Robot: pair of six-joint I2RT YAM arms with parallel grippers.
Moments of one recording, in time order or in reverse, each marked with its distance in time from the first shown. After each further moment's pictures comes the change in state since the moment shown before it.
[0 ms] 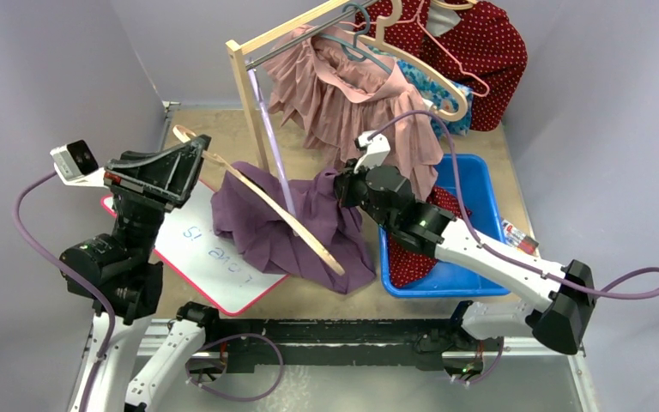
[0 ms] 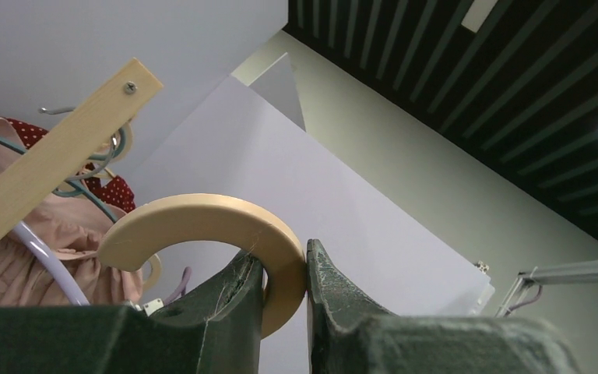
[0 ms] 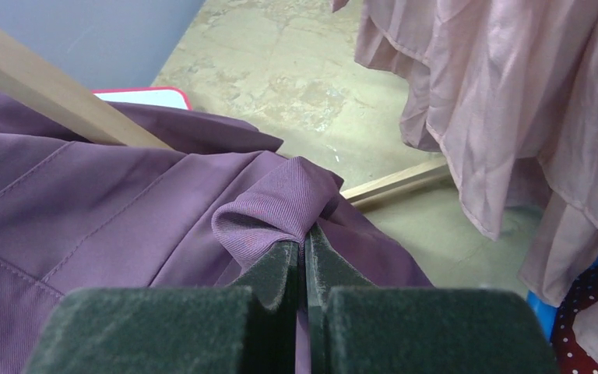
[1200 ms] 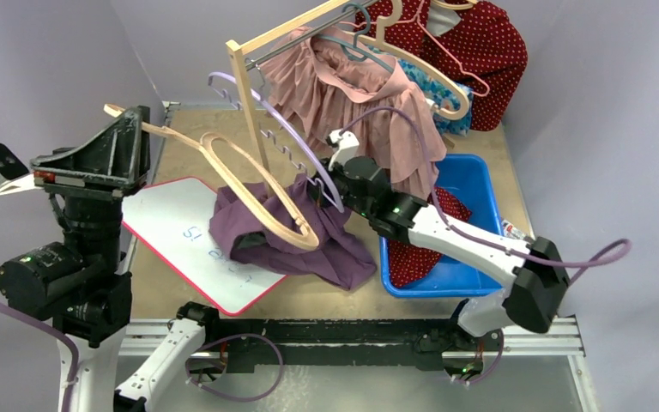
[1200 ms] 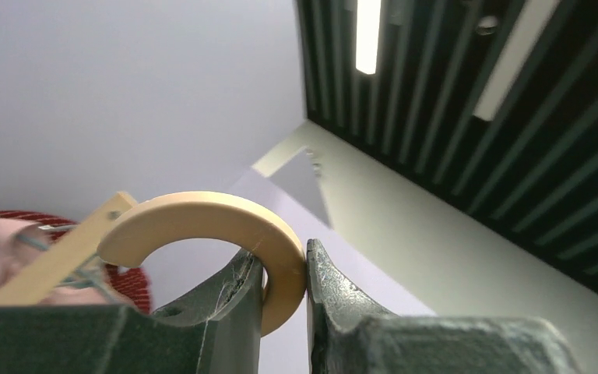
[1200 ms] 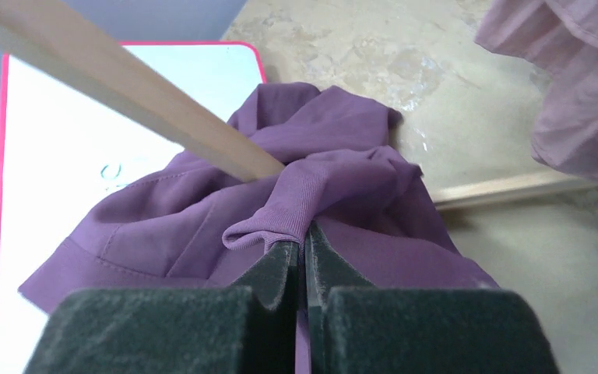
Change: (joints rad) left arm 0.000 0.061 0.332 -0.248 -0.245 0.051; right arm -0.018 0.218 0.095 0.101 -0.253 0.049
